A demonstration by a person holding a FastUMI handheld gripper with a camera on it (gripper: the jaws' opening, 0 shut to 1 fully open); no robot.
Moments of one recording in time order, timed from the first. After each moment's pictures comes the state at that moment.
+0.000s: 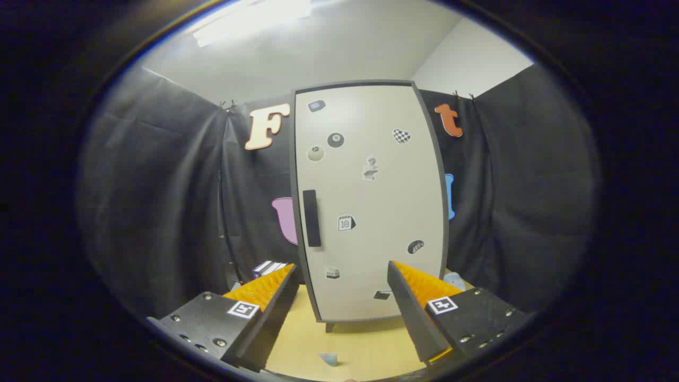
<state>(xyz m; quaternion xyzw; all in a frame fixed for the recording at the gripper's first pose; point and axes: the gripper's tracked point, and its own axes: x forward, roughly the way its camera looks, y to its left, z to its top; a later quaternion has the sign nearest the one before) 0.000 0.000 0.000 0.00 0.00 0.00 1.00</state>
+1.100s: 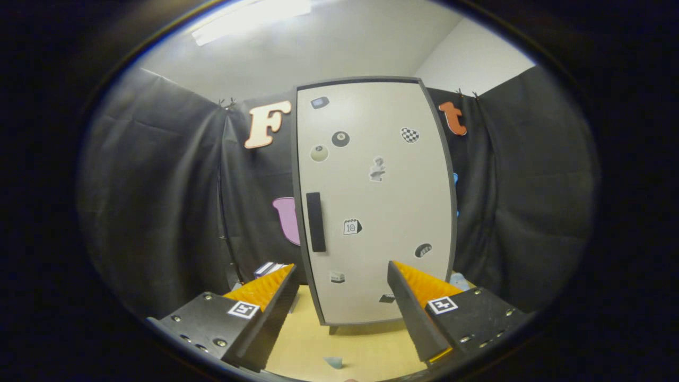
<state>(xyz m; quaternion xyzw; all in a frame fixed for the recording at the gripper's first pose) 0.023 0.009 0.008 -0.01 0.00 0.00 1.00</state>
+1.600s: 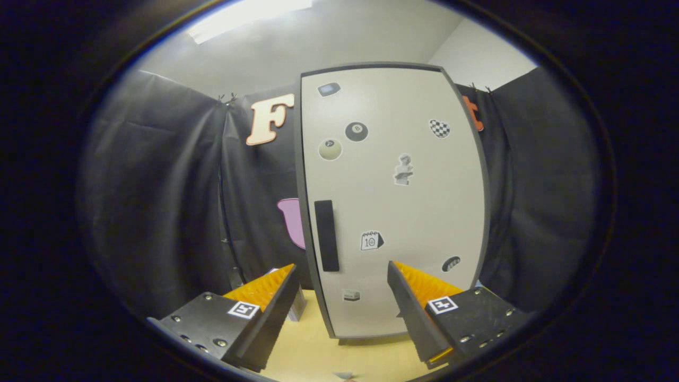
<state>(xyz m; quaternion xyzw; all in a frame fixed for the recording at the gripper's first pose) 0.118 0.044 0.024 -0.01 0.01 0.02 1.00</state>
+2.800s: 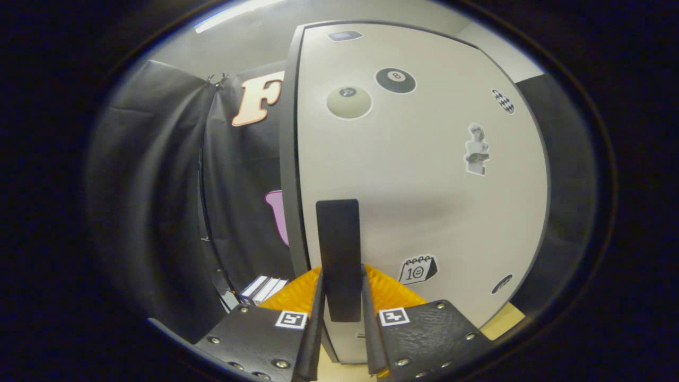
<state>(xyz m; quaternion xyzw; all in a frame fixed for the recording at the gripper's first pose) 0.247 0.074 -0.006 -0.03 0.05 0.01 1.00</state>
